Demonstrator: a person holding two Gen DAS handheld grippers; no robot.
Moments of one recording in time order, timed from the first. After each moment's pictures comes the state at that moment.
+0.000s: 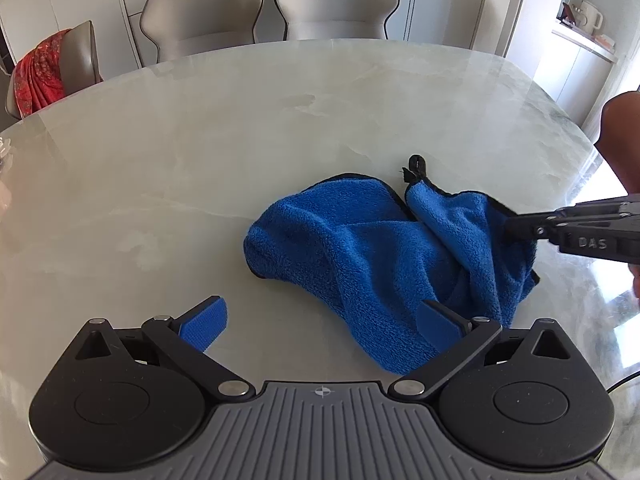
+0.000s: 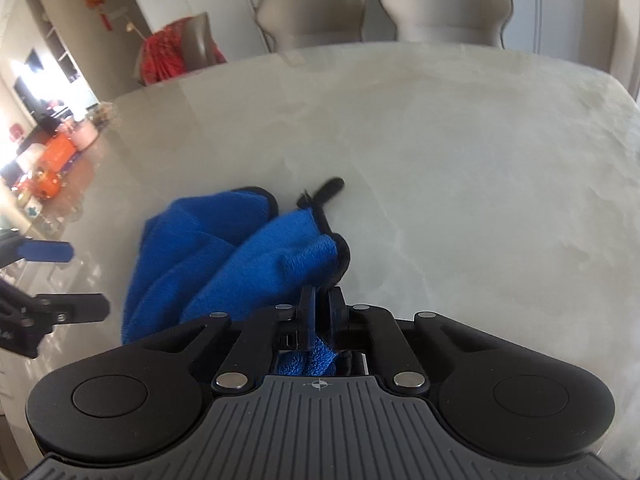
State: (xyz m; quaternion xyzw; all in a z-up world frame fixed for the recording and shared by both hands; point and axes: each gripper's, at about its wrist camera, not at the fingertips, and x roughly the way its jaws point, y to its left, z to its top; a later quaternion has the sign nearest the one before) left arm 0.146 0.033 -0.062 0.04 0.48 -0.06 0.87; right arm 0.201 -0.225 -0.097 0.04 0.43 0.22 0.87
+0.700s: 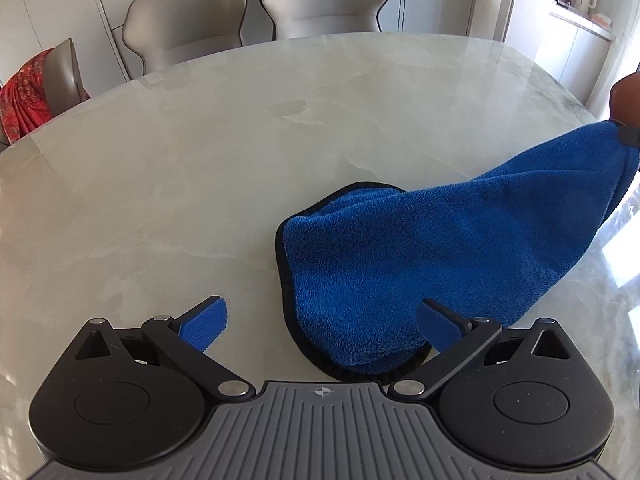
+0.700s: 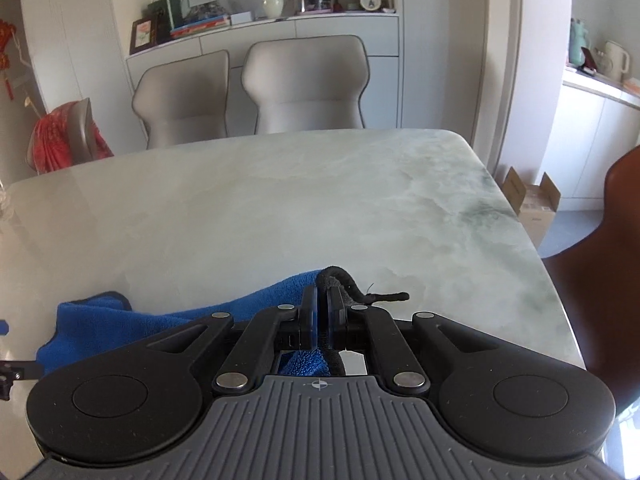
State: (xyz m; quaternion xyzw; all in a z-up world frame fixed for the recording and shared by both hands) left arm 0.199 0.015 -0.084 0.07 0.49 -0.07 0.87; right arm 0.217 -0.326 -0.059 0.04 0.36 0.03 0.93
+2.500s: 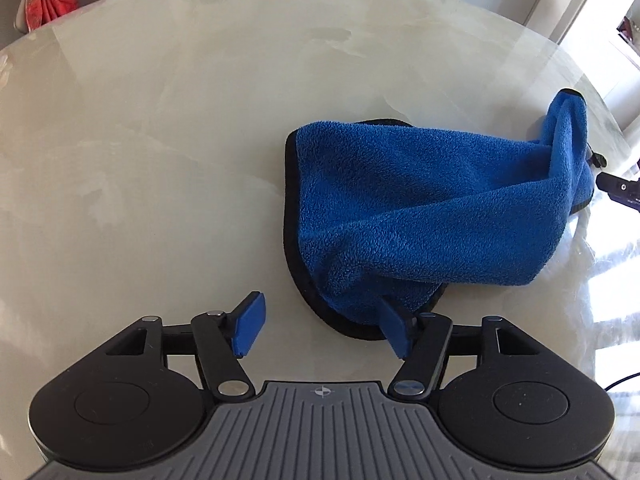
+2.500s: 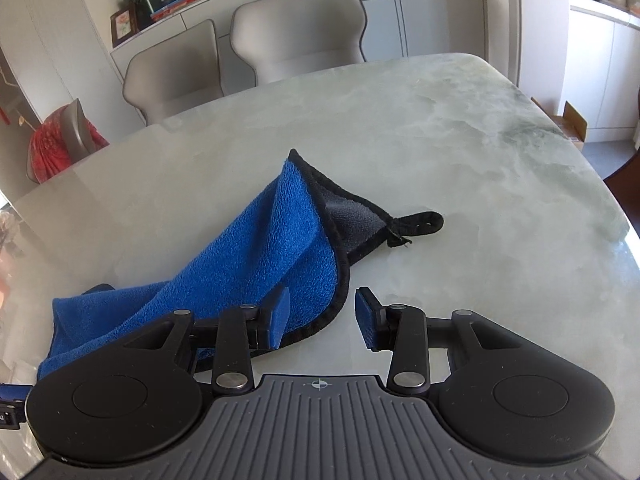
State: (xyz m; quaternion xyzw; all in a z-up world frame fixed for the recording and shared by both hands) left arm 0.208 0.019 -0.124 -0.04 0.57 -0.02 0.82; right arm 0.256 -0.324 -0.125 0.12 0.41 0.04 0.90
